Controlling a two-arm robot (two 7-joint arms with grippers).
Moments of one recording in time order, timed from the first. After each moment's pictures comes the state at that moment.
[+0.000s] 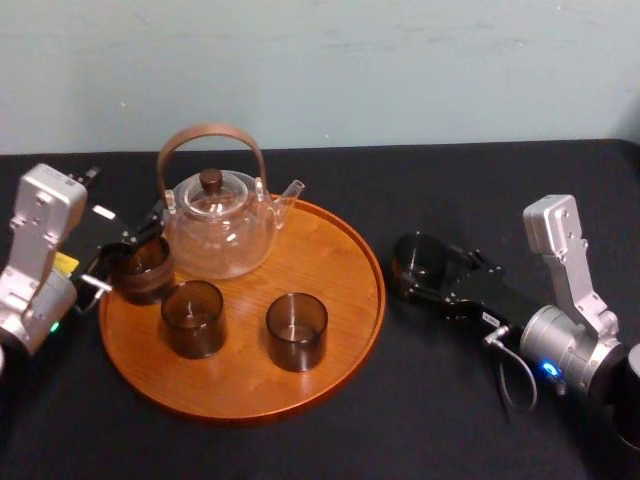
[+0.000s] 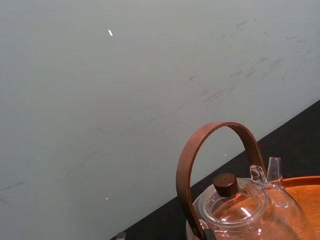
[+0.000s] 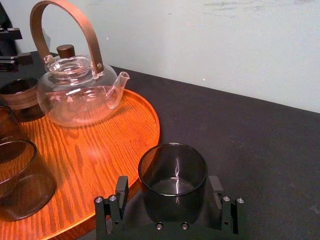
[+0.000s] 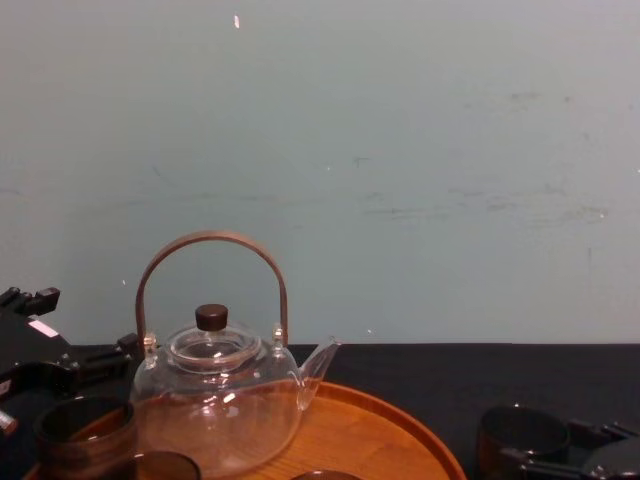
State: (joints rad) left arm -0.20 0.60 0.45 -1.41 -0.25 -0.12 0.03; right arm 0.10 0.40 -0.31 -1.41 0.36 0.08 0.38
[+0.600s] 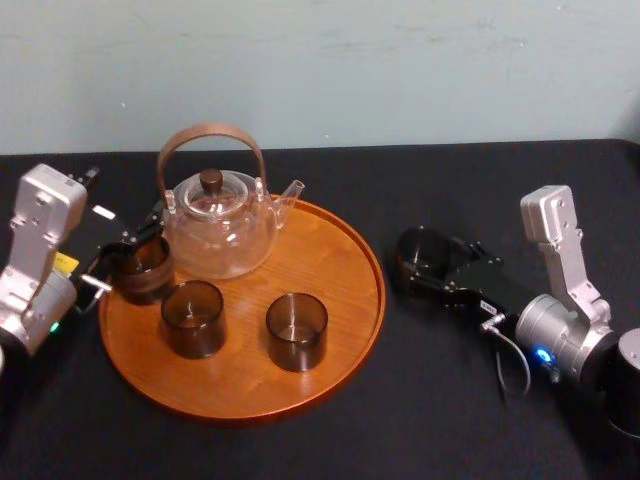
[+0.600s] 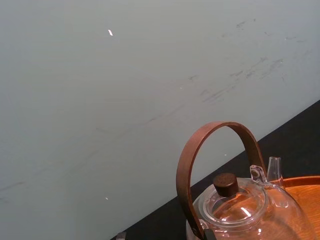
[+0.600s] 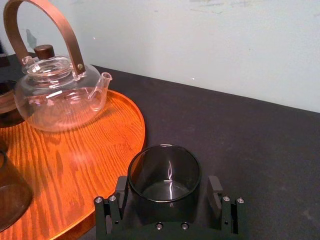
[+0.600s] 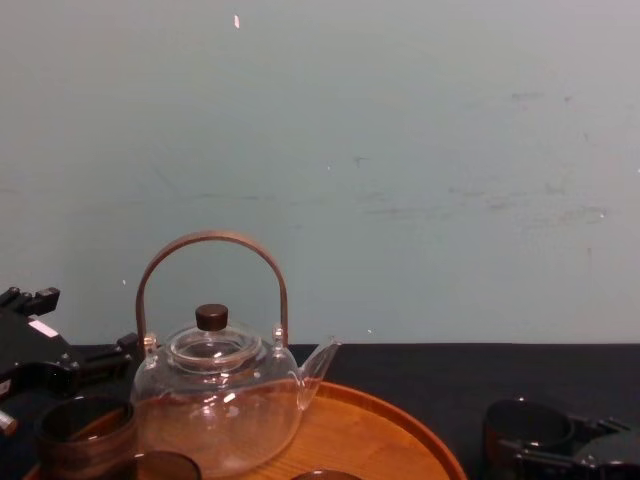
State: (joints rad) left arm -0.20 0.60 0.45 -1.41 -0.25 -0.12 0.03; right arm 0.16 0.37 -0.31 -1.32 0.36 0.07 0.38
